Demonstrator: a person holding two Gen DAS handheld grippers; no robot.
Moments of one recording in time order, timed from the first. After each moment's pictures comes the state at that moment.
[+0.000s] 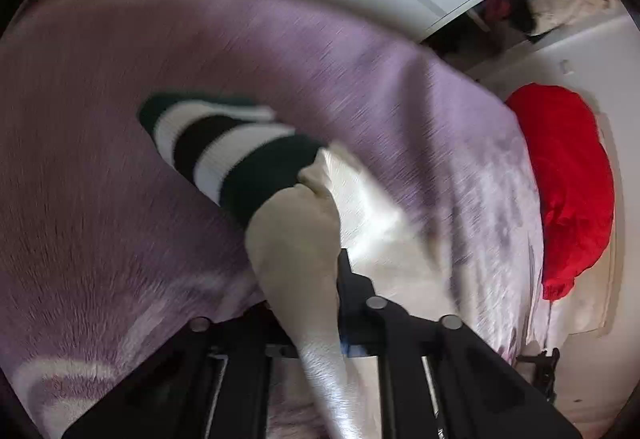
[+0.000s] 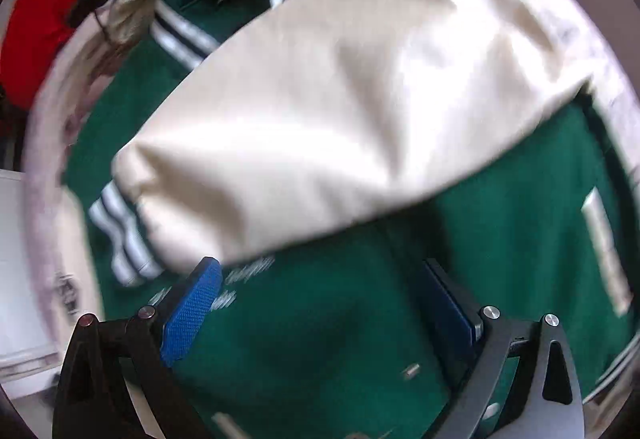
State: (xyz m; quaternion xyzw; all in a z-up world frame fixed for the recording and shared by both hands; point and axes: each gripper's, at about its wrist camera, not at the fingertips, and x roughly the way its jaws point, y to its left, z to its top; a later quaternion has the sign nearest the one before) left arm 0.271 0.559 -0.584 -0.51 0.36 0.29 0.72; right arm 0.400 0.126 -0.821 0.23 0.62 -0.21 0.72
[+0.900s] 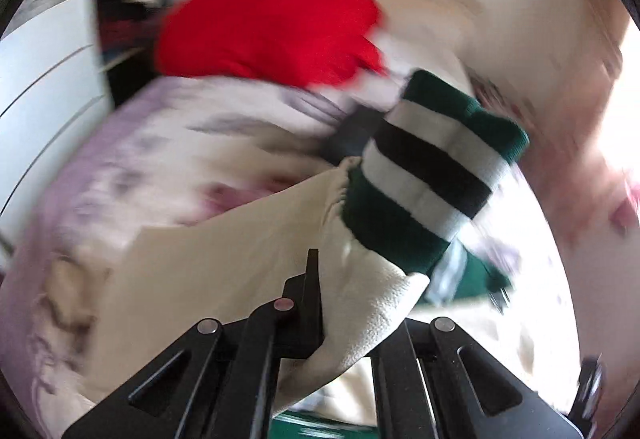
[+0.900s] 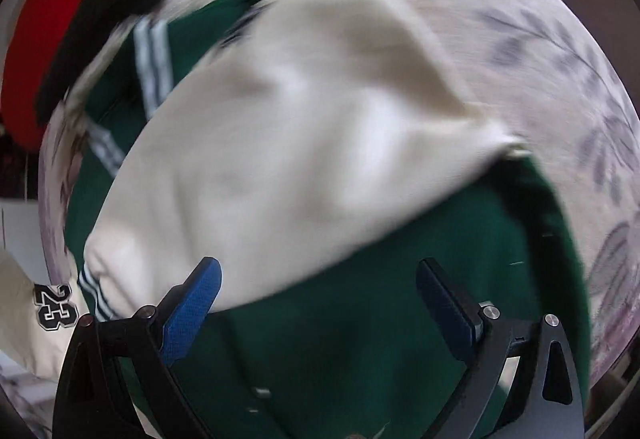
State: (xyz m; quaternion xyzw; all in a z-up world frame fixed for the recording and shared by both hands) left arm 0.383 0.021 -0.393 -0.06 0.42 -0.06 0.90; right arm 0.369 -0.072 -0.826 0.32 0.60 -0.17 0.71
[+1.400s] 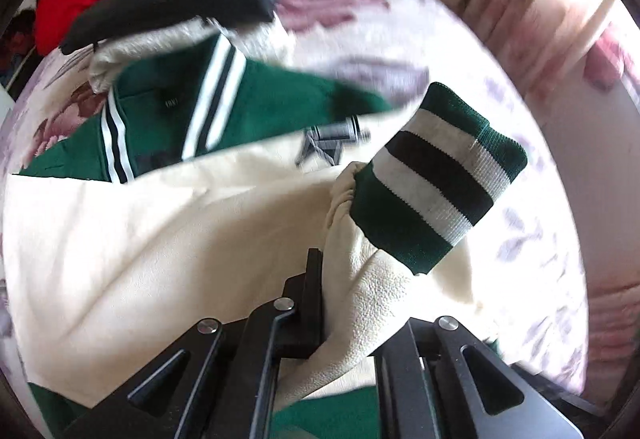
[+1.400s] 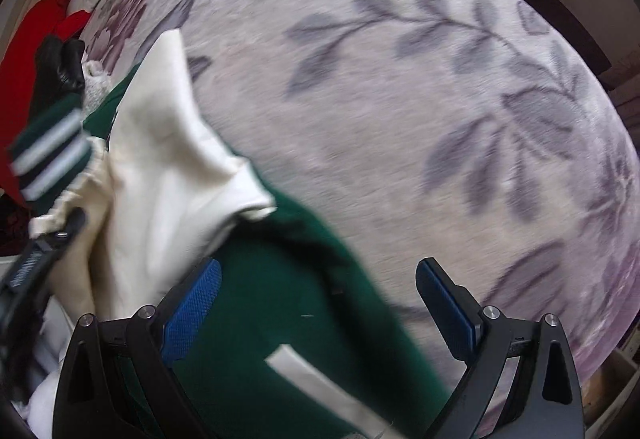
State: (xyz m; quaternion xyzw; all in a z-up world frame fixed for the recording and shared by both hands) left arm 0.359 -0.229 -0.498 0.06 0.56 -0.13 0.82; right arm 0.279 -0.219 -0.840 0.37 0.58 -0.21 0.69
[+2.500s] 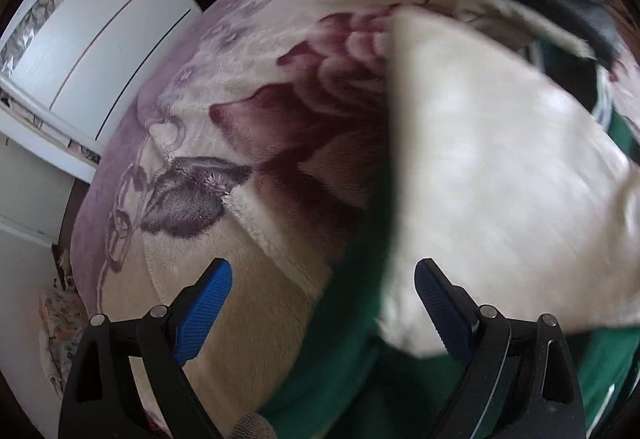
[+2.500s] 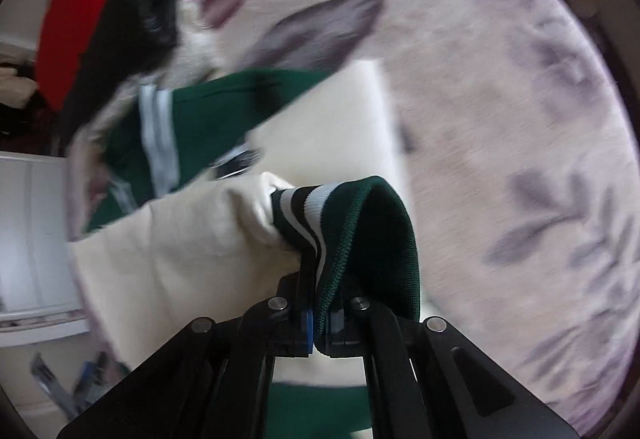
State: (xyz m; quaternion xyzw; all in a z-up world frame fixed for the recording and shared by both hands) left arm 0.318 0.087 -0.504 0.01 0.58 0.18 0.80; right arm 0.459 -0.180 -0.817 0.26 0.64 -0.06 0.72
